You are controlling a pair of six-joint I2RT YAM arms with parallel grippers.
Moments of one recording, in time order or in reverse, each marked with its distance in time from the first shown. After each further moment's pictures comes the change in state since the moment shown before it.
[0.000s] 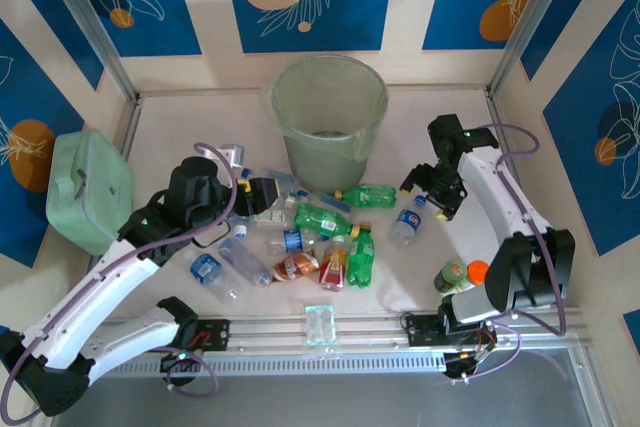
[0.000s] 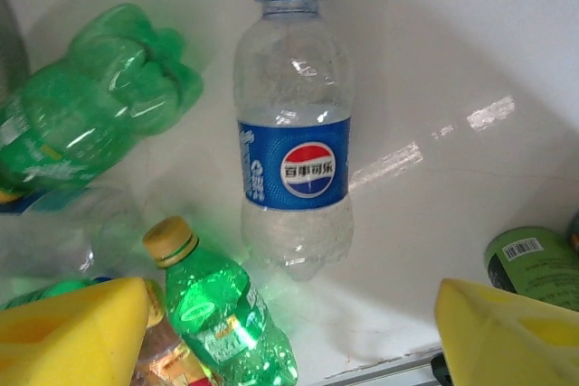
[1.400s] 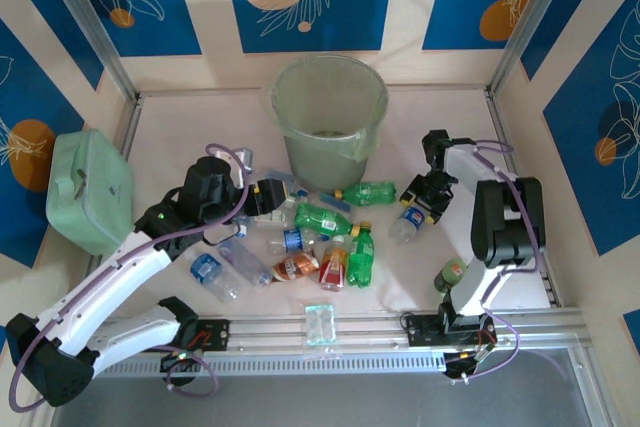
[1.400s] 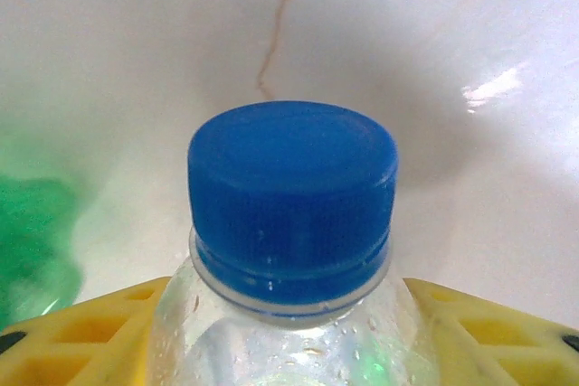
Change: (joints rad) left arm 0.000 0.068 -0.051 0.065 0.043 -0.088; right arm -0.063 0.230 -0.120 0.278 -0.022 -0.040
